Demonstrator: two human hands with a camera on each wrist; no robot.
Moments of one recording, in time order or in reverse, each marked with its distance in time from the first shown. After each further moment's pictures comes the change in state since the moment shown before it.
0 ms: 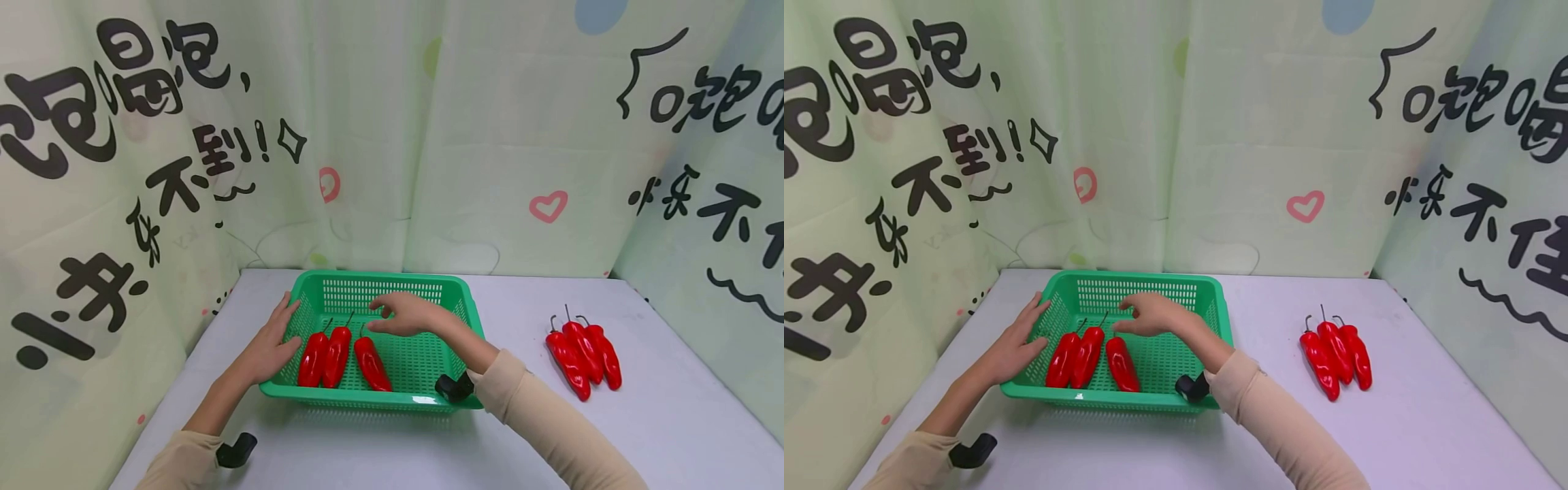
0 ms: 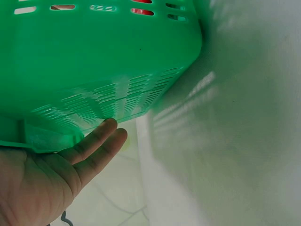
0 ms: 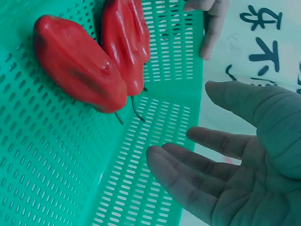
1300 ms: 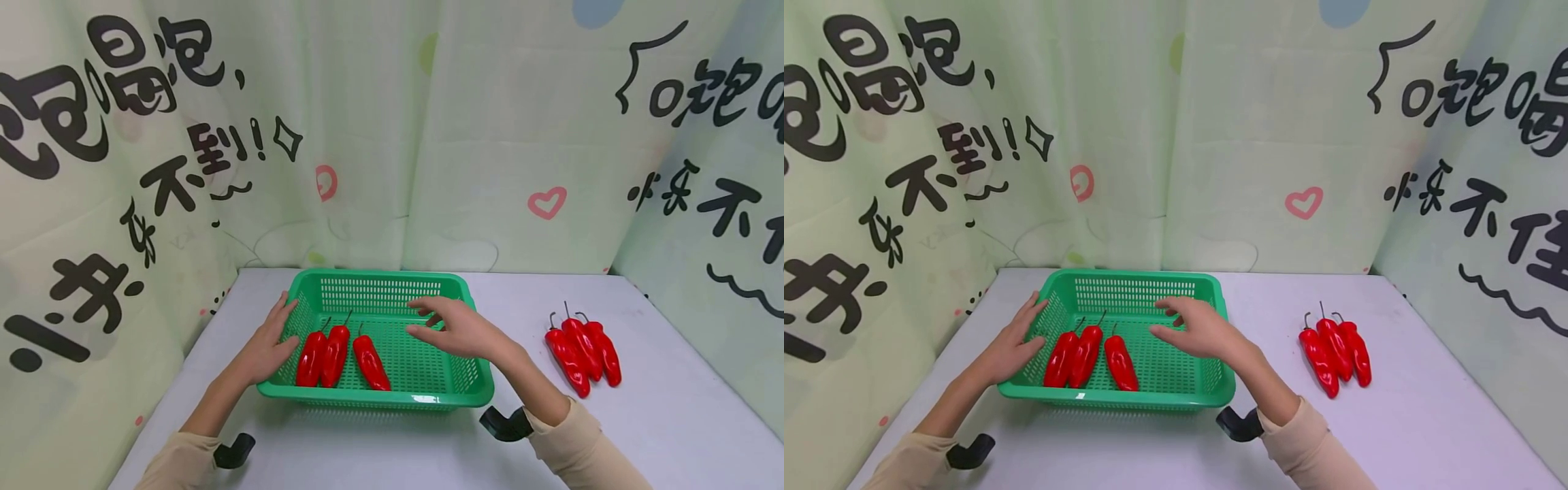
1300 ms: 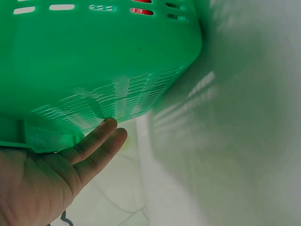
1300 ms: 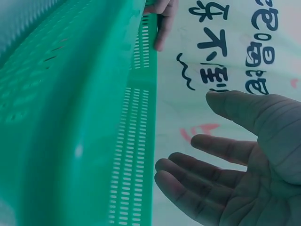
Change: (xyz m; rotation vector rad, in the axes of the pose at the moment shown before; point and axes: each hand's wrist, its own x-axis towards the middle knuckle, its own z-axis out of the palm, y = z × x) left_hand -0.001 0.003 0.000 0.015 0.006 -0.016; right_hand -0.083 0.029 -0.003 0.133 0.267 -0.069
